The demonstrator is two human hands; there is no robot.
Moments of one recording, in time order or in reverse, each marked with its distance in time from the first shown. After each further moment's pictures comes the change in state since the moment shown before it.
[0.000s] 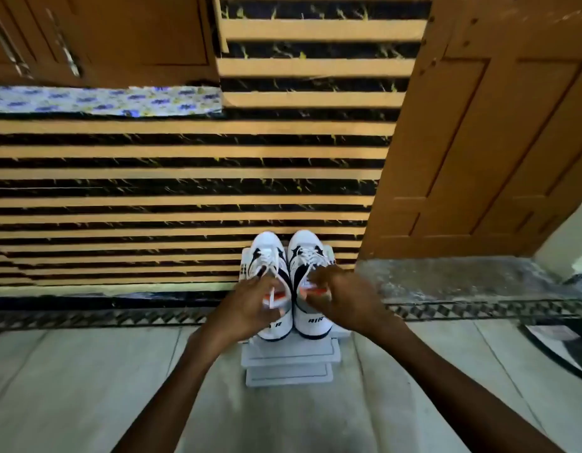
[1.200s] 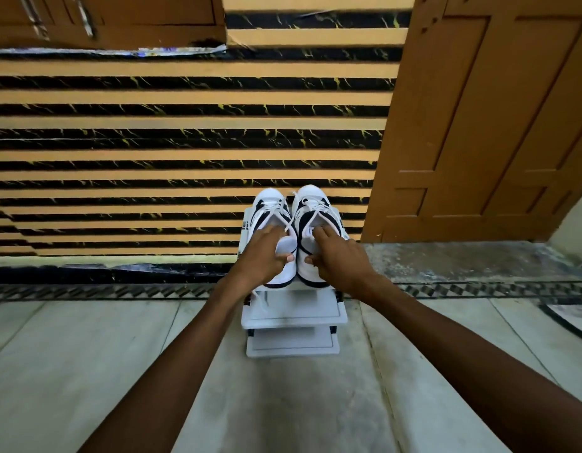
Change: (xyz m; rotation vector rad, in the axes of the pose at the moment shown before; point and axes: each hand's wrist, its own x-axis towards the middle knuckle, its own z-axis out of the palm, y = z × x) left_hand -0.001 -0.024 0.089 0.072 0.237 0.027; right_hand -0.028 0.026 0.095 -0.317 0.166 -0.102
